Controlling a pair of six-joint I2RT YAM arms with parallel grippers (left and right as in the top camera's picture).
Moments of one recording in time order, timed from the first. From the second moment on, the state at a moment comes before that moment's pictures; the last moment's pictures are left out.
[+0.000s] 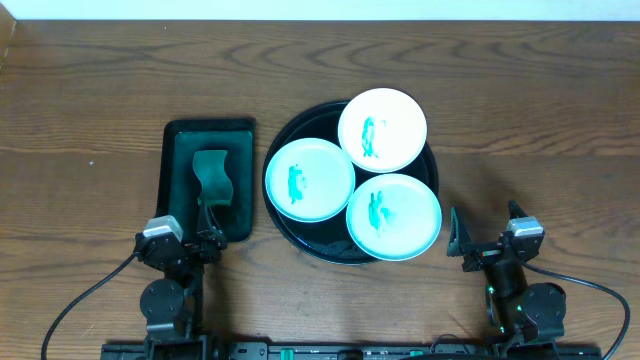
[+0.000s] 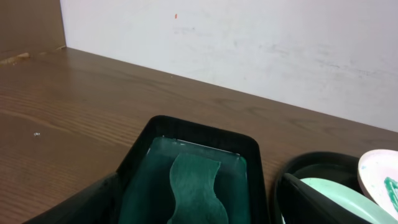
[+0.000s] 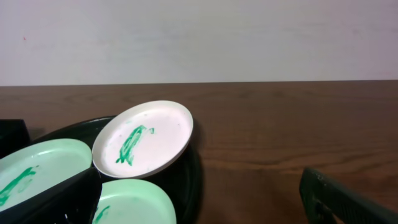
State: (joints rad) left arm 0.07 0.01 0.02 -0.11 -0.06 -0.22; right arm 0.12 0.01 0.01 -0.07 -0.05 0.12
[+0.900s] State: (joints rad) left arm 0.07 0.01 0.02 -0.11 -0.06 -0.22; right arm 0.12 0.01 0.01 -0.07 -0.05 0.12
